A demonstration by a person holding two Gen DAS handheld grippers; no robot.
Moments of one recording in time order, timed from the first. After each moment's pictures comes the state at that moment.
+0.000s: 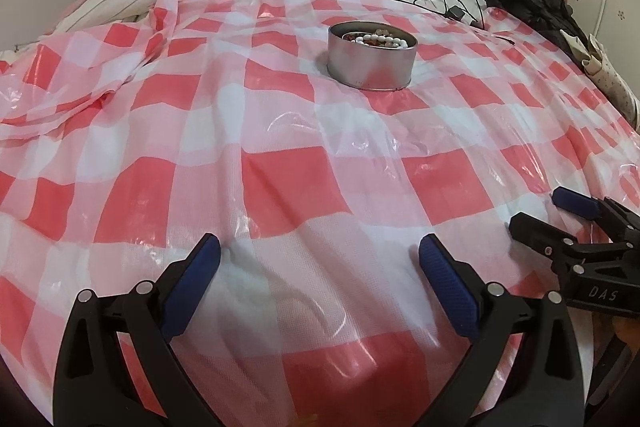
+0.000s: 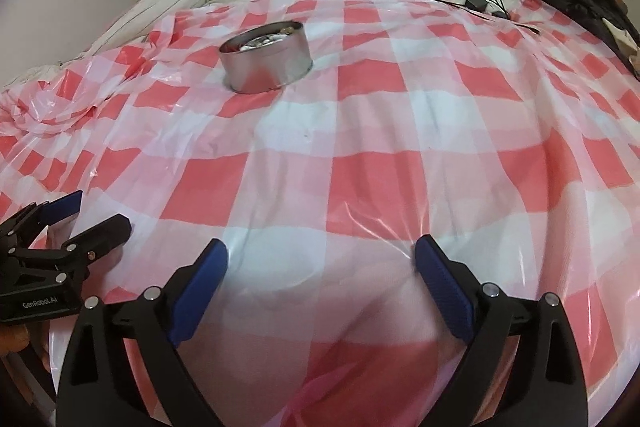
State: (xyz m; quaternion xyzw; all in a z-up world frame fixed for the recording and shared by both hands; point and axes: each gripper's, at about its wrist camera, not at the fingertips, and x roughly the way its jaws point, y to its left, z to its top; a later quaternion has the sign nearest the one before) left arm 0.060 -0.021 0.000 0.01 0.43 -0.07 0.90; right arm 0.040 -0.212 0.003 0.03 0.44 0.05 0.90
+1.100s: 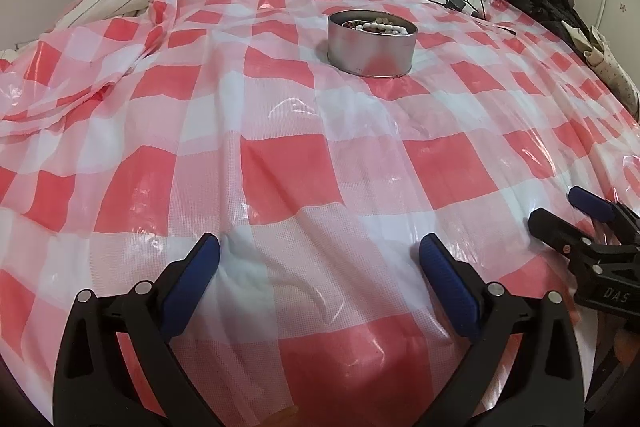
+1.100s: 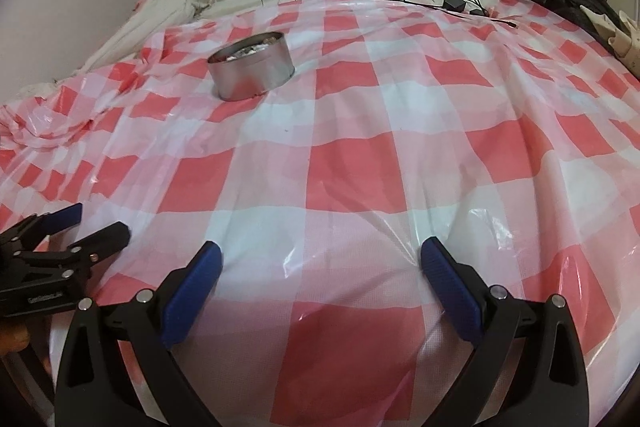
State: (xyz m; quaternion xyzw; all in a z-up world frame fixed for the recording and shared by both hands) left arm 0.057 -0.023 -0.006 0.02 0.44 -0.07 0.90; right arm 0.024 -0.220 0.003 0.05 0.42 0.03 0.90
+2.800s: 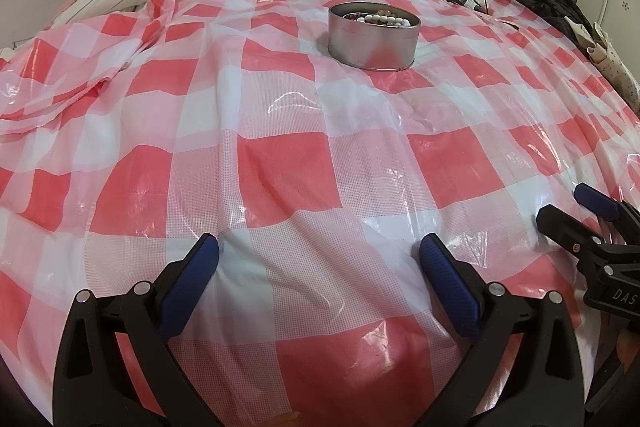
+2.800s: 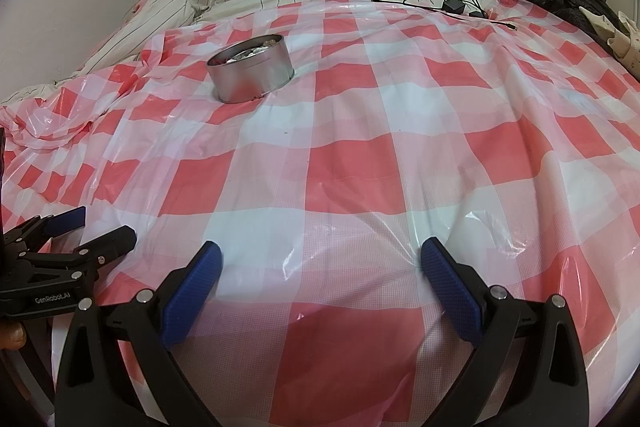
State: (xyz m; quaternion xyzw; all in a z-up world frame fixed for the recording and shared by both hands) left arm 0.060 -0.023 -0.009 0.02 0.45 -0.07 0.89; right arm 0.022 -0.221 0.003 0.06 0.42 0.03 0.91
